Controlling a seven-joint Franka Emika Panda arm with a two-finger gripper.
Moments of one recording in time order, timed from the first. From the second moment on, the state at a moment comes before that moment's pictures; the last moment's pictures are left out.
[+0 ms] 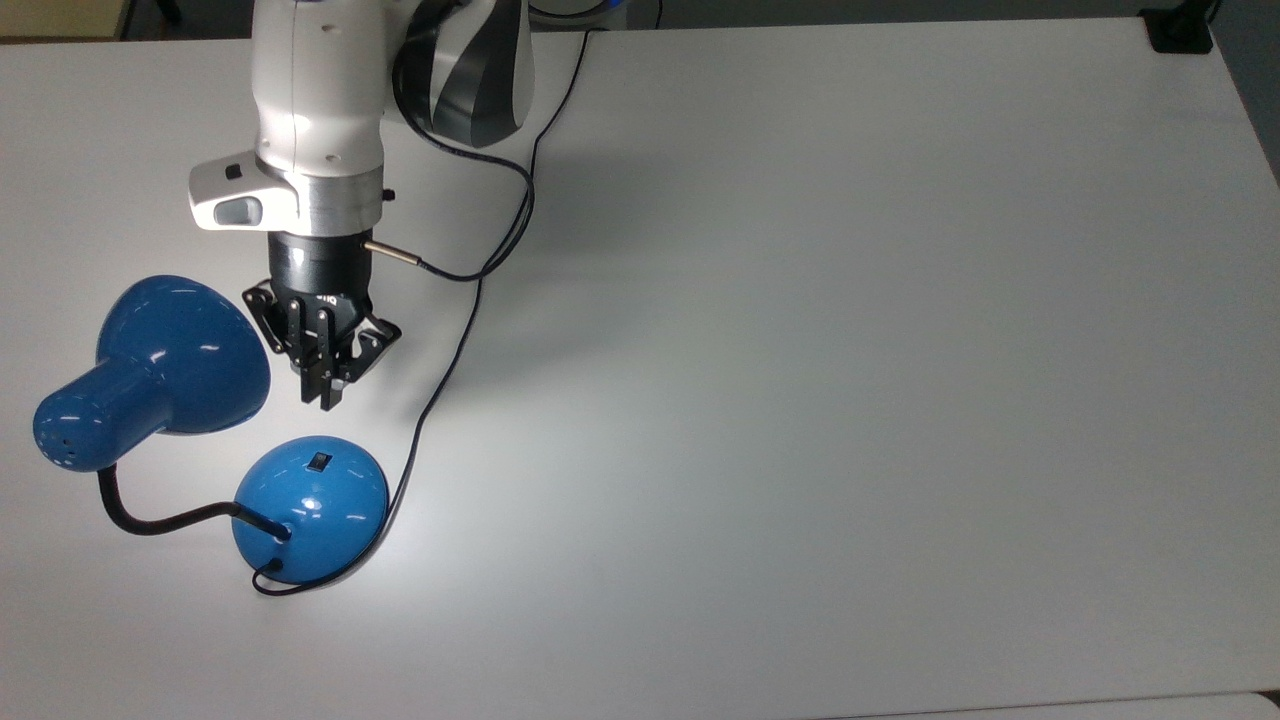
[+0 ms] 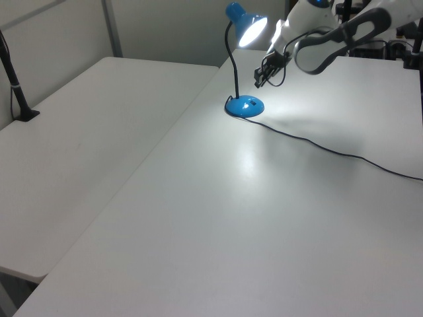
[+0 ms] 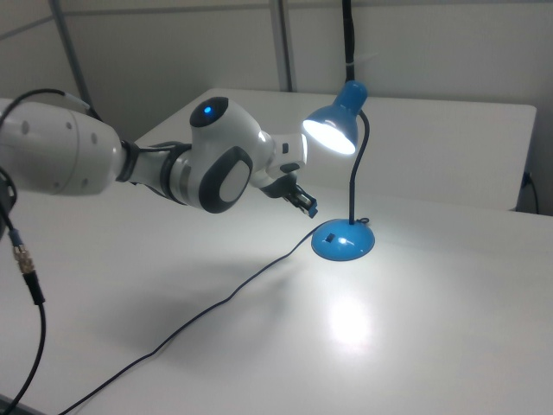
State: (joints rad) arm 0.01 0.39 -0.21 -1.81 0.00 2.77 0.23
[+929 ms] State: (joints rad) arm 0.03 0.16 -0.19 -1.60 0.05 1.74 -0.03
